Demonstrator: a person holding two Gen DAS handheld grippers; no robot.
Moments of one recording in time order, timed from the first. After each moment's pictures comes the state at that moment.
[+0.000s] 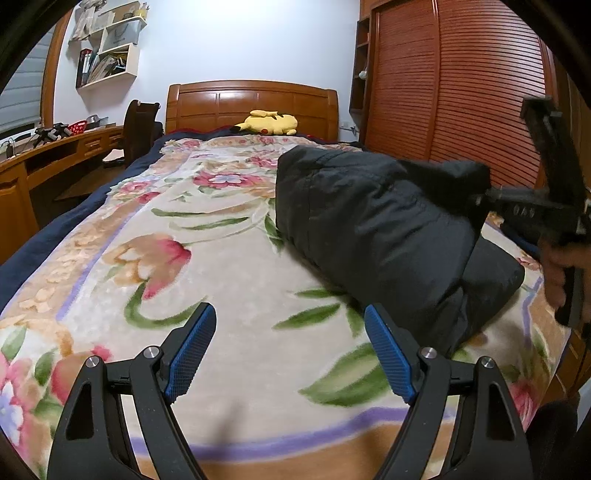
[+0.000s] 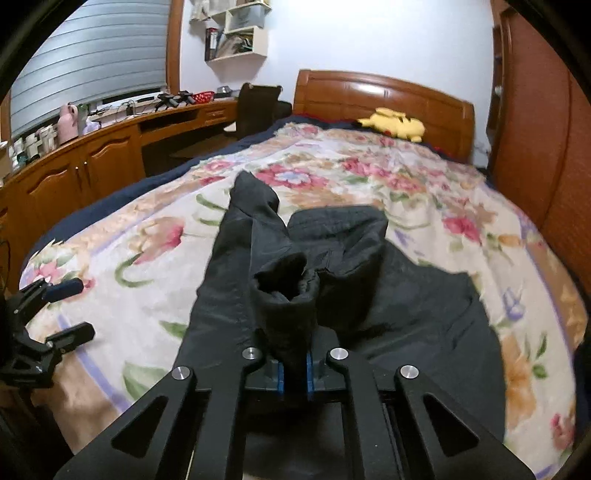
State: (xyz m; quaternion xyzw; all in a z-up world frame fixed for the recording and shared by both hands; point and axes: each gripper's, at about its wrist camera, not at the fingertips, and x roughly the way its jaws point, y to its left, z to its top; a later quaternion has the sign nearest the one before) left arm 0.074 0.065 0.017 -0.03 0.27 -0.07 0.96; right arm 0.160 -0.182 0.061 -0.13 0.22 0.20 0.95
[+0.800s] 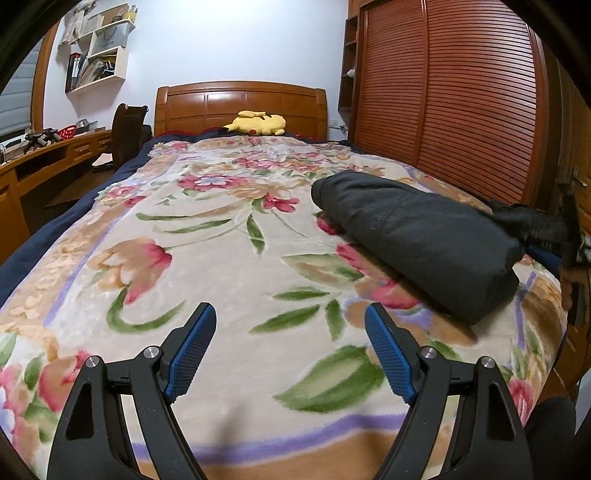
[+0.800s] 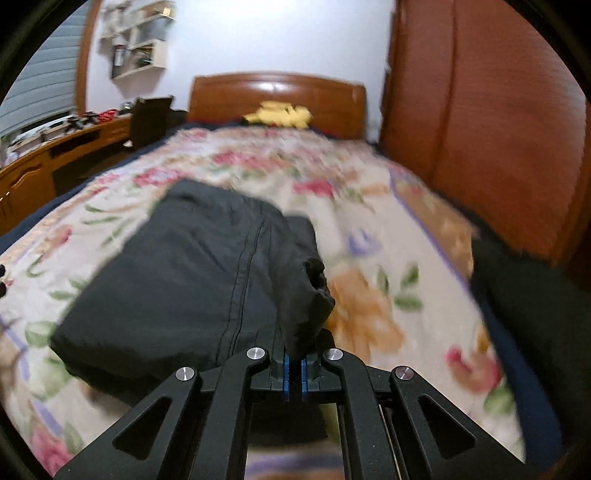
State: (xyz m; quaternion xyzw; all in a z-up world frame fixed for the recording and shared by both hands) left arm 0.078 0.050 0.017 -0.02 0.27 -0.09 0.96; right arm 0.118 -0.367 0.005 -0.06 0.25 0.04 0.96
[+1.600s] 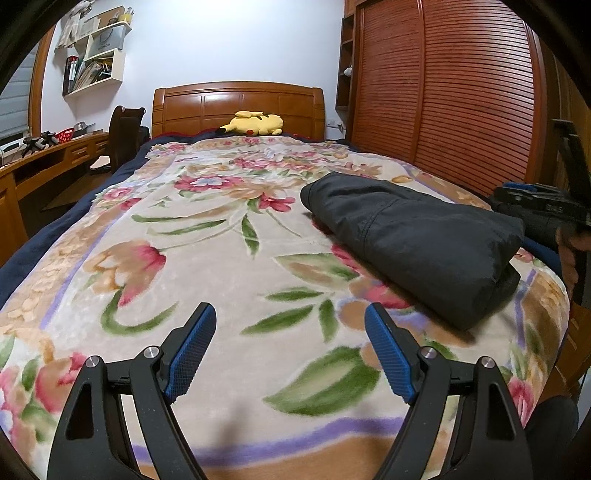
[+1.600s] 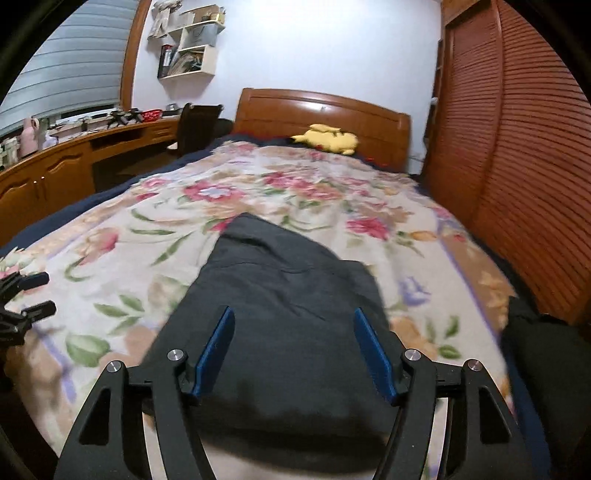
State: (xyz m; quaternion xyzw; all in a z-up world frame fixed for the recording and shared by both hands) left arm 0.080 0.042 0.018 -0.02 0.27 -0.09 0.96; right arm 0.107 -0.292 0.054 -0.11 0.20 0.10 0.97
